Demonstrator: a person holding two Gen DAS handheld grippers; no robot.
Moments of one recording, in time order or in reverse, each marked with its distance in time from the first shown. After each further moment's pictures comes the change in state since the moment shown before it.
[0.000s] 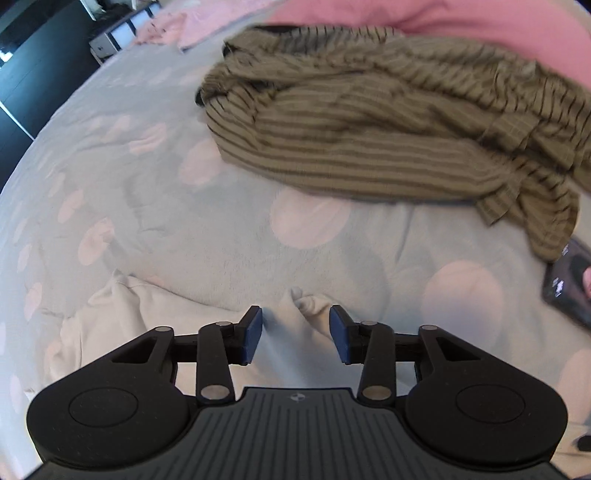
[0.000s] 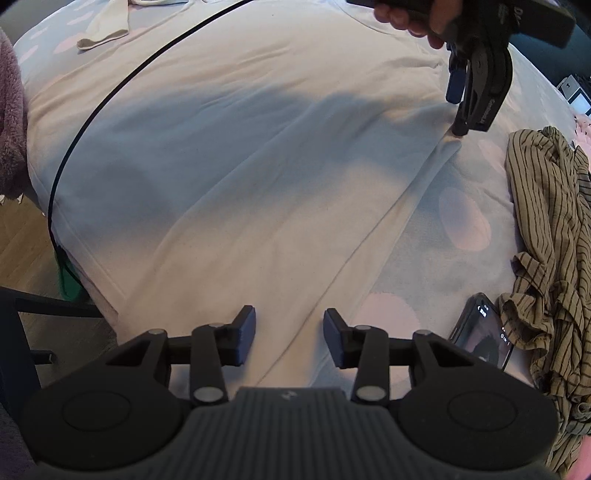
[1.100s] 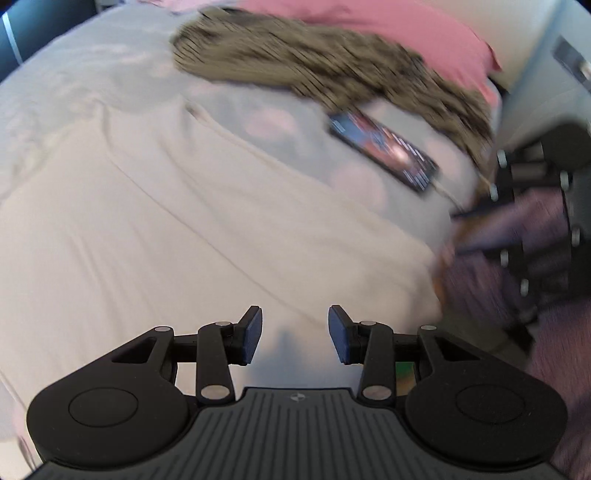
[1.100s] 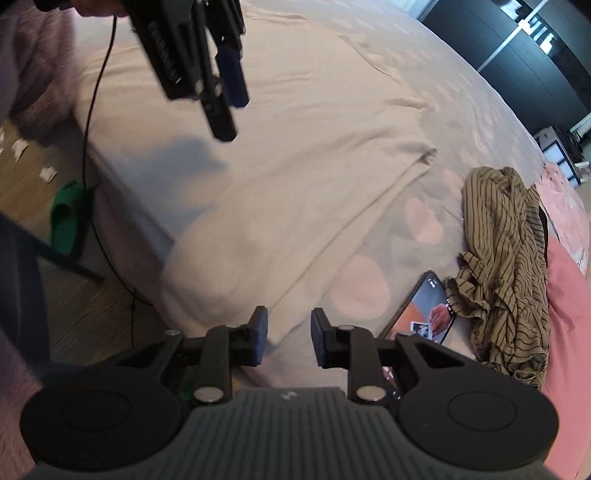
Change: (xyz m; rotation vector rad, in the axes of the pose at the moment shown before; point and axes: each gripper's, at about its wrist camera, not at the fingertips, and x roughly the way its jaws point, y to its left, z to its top) left arm -0.168 -0.085 -0.196 -0.208 -0.055 -0.252; right arm -0.068 0.038 -0.040 -0.111 -0.051 -0.149
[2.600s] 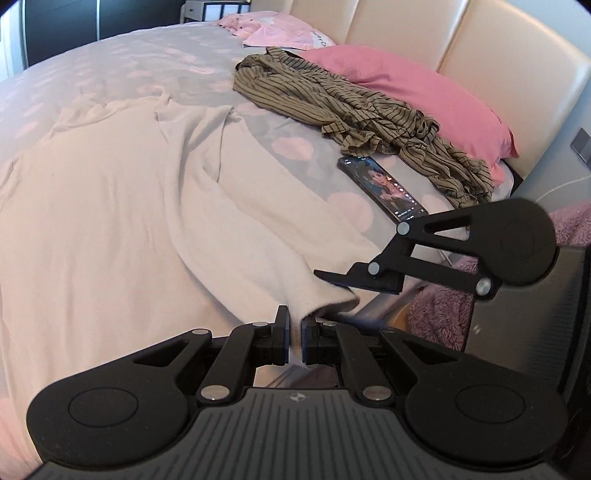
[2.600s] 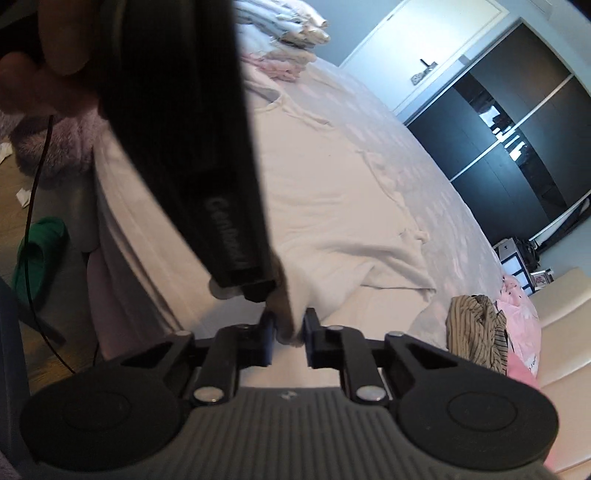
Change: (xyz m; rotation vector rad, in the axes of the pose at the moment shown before) left arm -0.051 -0.043 -0.082 -0.243 -0.200 0.022; right arm -0.025 0.104 0.040 -0.169 -0.303 -0.207
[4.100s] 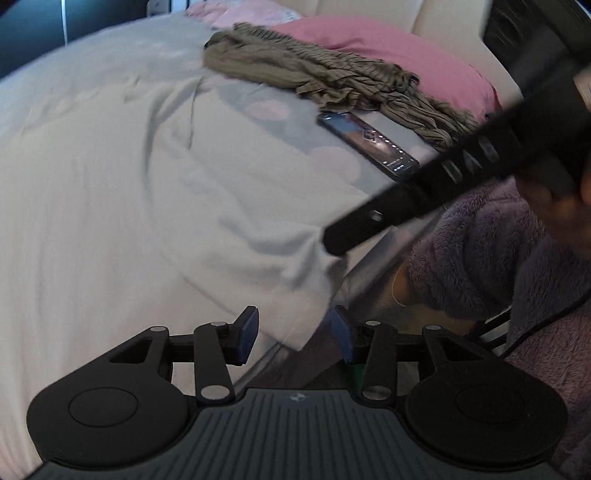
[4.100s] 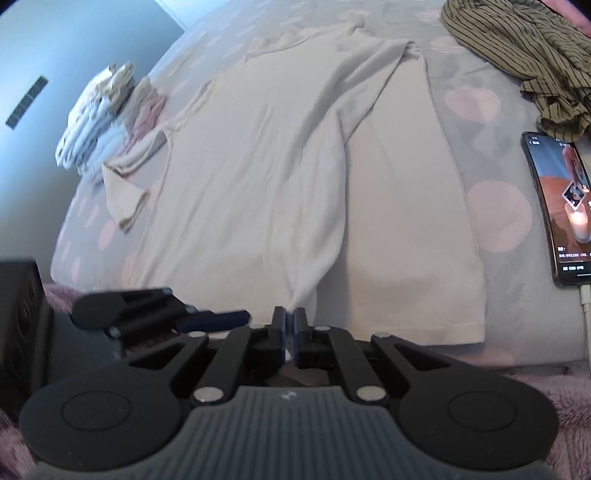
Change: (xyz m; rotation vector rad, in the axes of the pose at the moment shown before) left arm 0.036 -0.018 -0.037 0.119 0.032 -0.003; right arm 0.032 -0.100 -0.037 1.151 0.267 0.504
